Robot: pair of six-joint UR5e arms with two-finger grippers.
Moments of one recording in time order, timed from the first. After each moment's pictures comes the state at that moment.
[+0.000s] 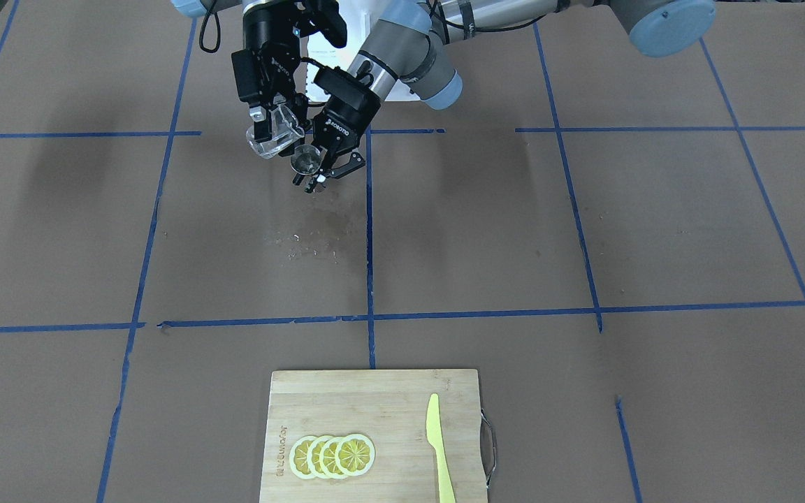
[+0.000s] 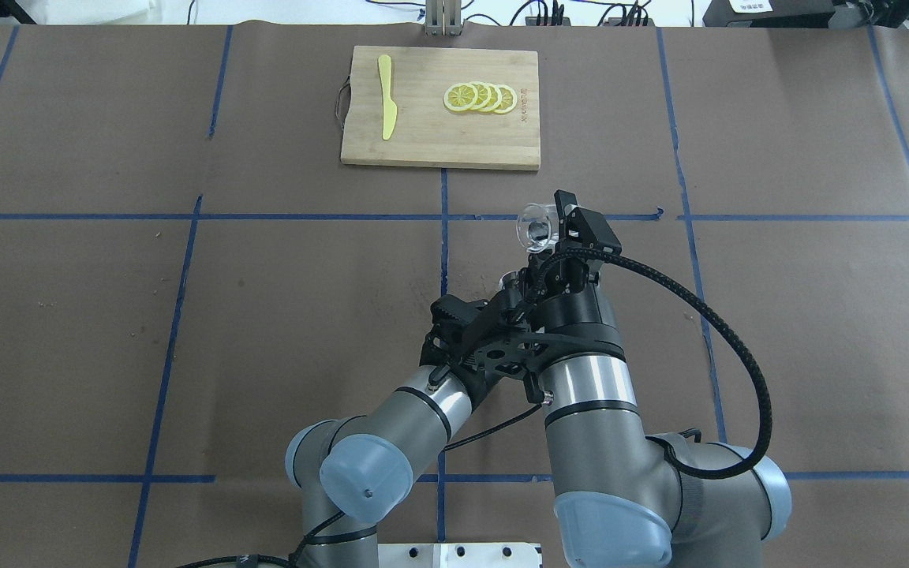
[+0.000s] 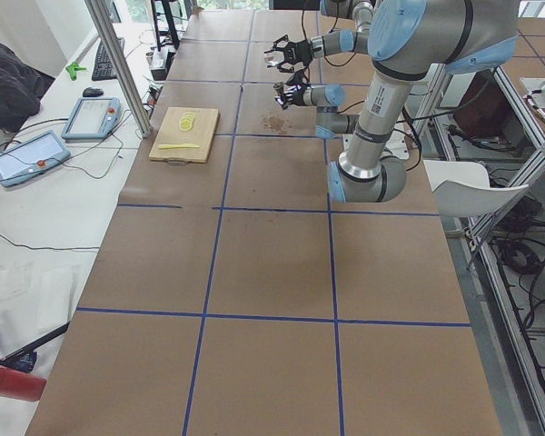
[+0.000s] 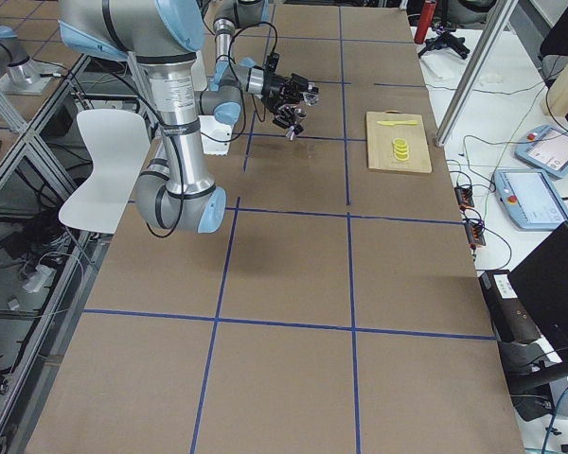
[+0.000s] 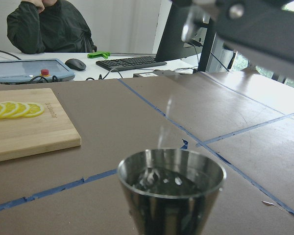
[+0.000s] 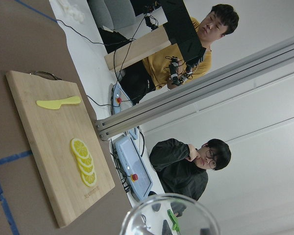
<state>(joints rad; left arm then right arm) -0.17 -2.33 -1.36 -2.72 -0.96 -0.69 0.14 -1.18 2.02 -1.28 0.35 0.06</state>
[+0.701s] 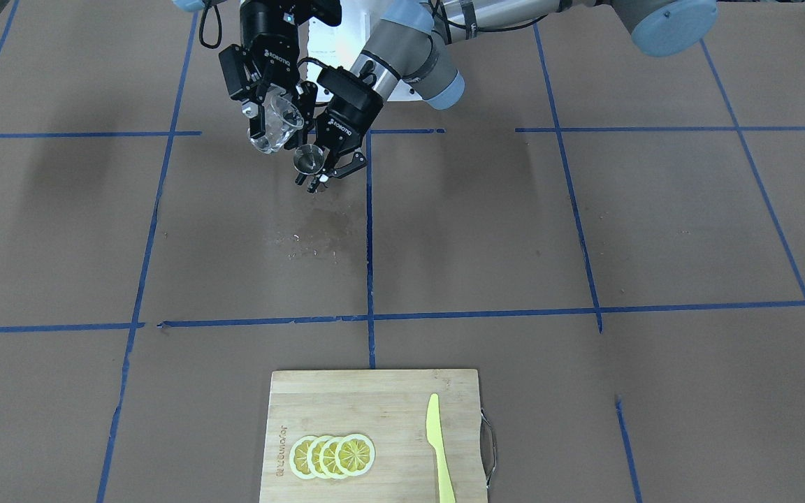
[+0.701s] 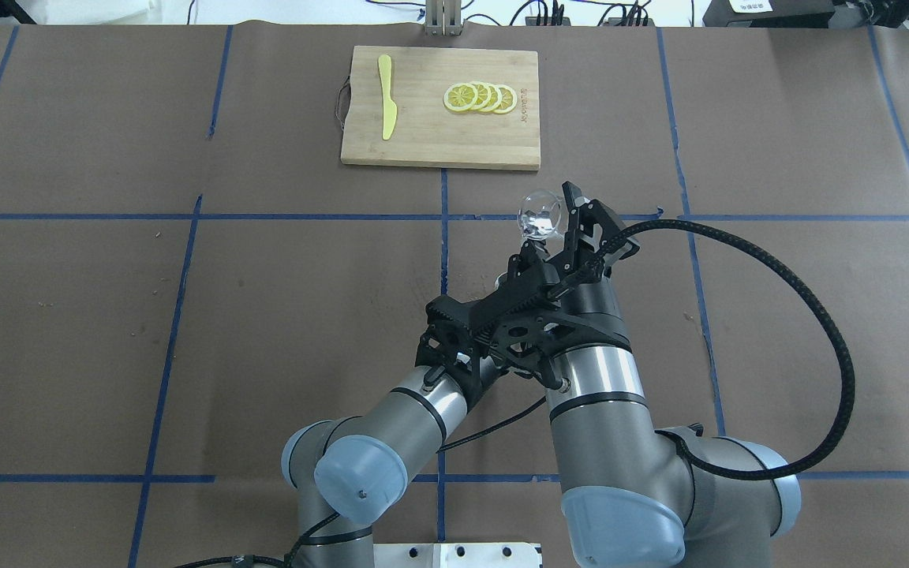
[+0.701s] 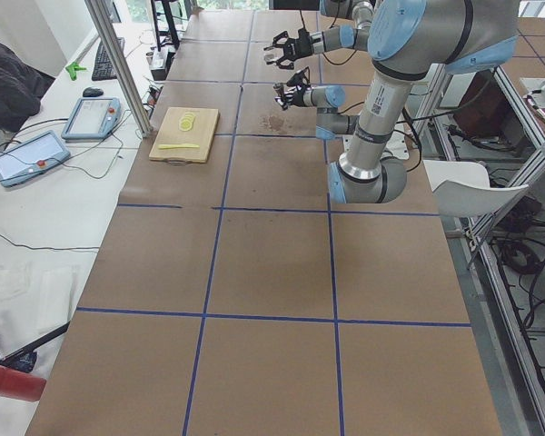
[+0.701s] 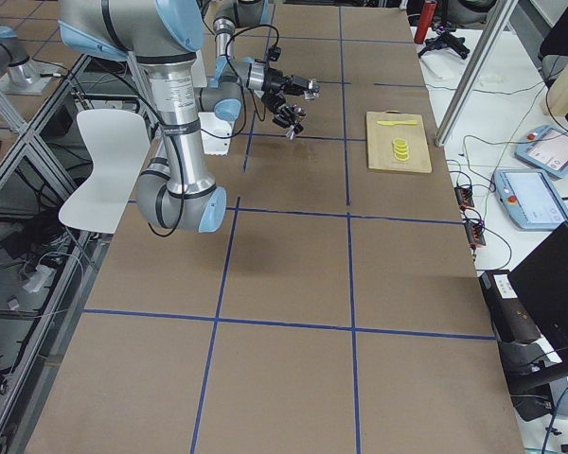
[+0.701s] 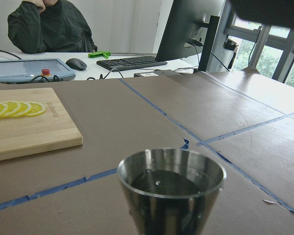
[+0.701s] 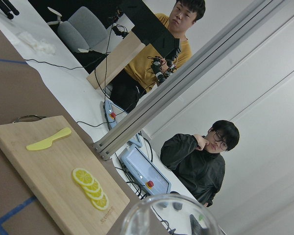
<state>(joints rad) -0.17 -2.31 -1.37 -2.73 -0.96 -0.70 0.15 -1.17 2.05 -1.28 0.37 0.33</state>
